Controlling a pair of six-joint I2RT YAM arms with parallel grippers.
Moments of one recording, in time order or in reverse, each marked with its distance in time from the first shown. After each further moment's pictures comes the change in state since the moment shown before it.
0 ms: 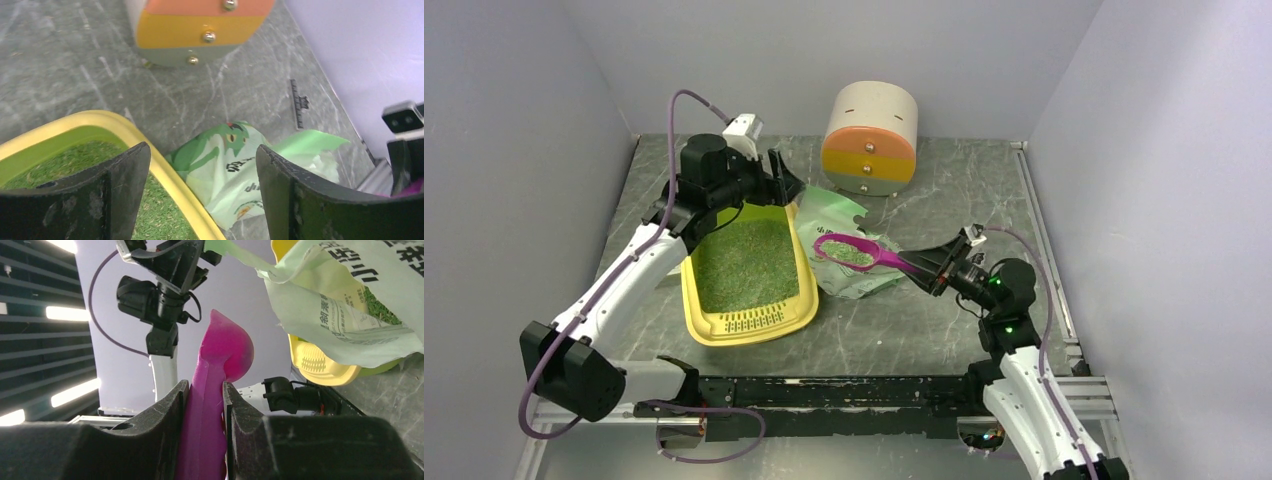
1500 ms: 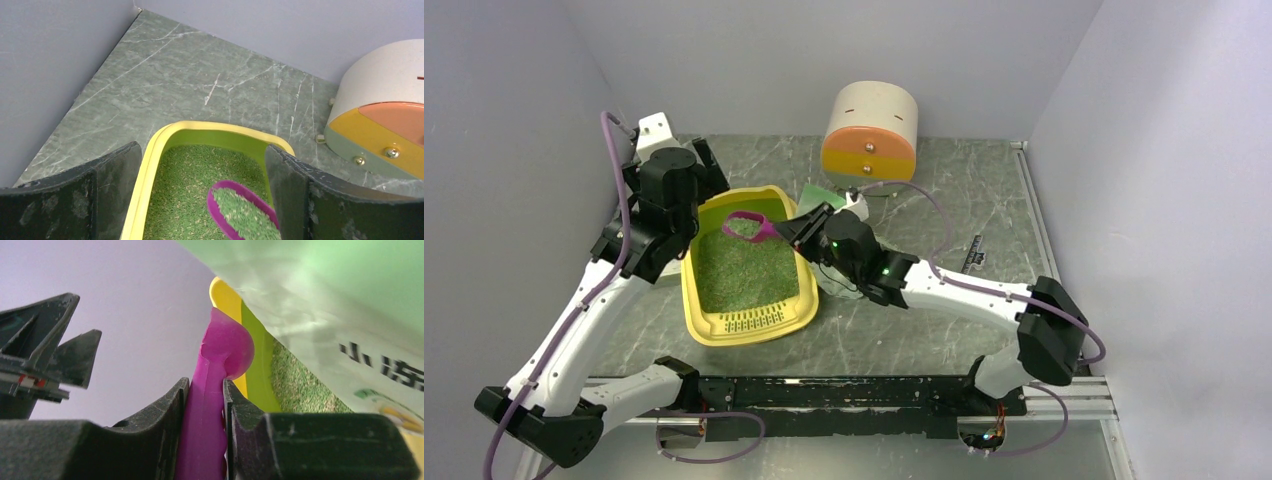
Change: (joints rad) left arm -0.050 -0.222 0.092 -0.338 -1.006 -0.083; right arm 0.893 0.880 0.692 -0.147 1.101 -0.330
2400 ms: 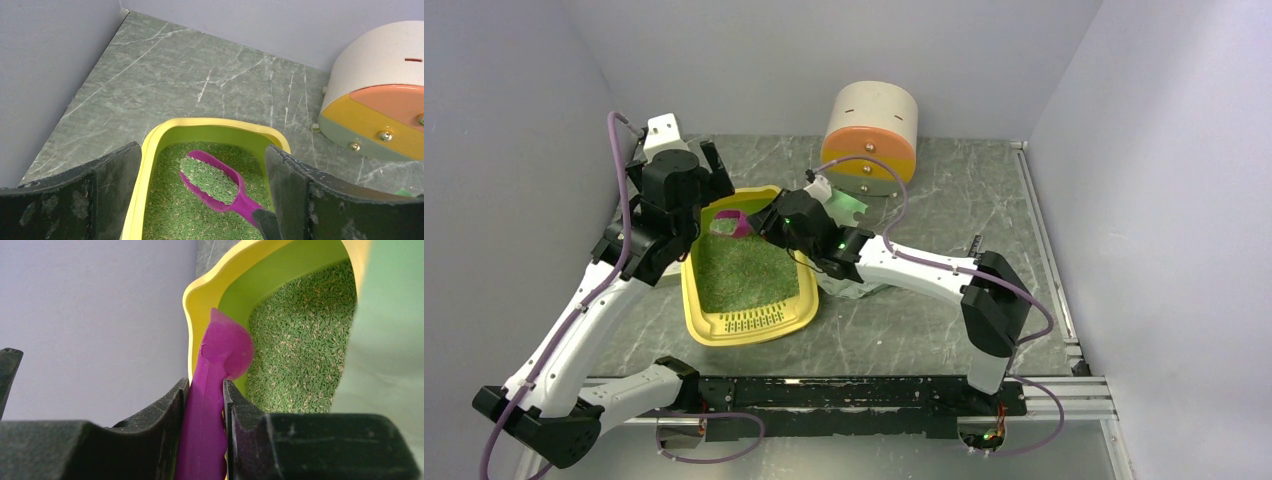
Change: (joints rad) left arm -0.032 -0.008 0.000 0.001 0.027 0.044; right arm 0.002 0.315 0.373 -0.189 0.013 -0.163
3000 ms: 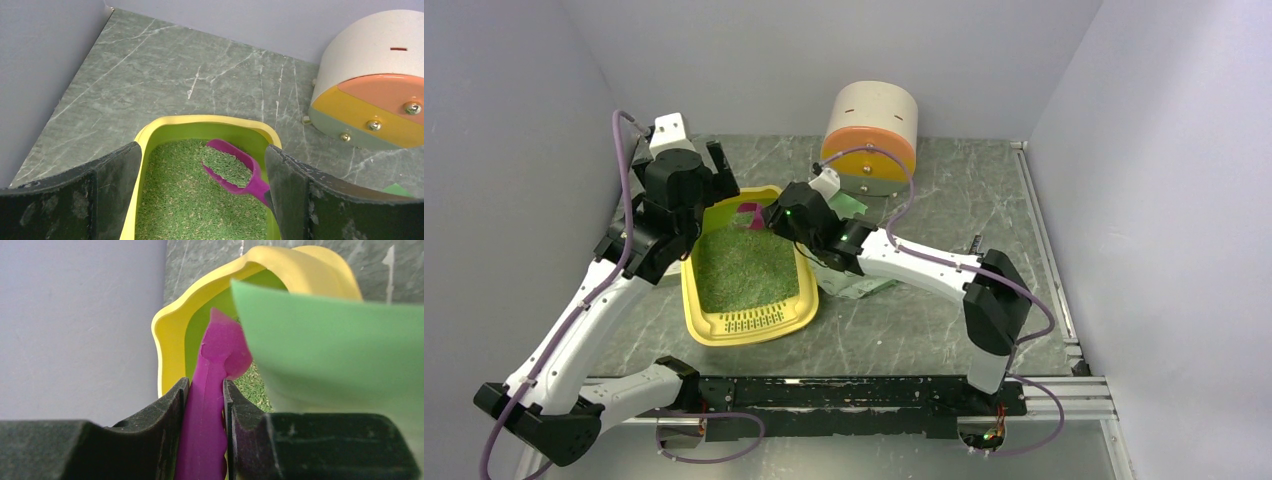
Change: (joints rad) left arm -0.008 0.009 0.000 0.008 0.042 0.007; right arm -0.029 0.017 0.061 -0.102 0.087 -0.072
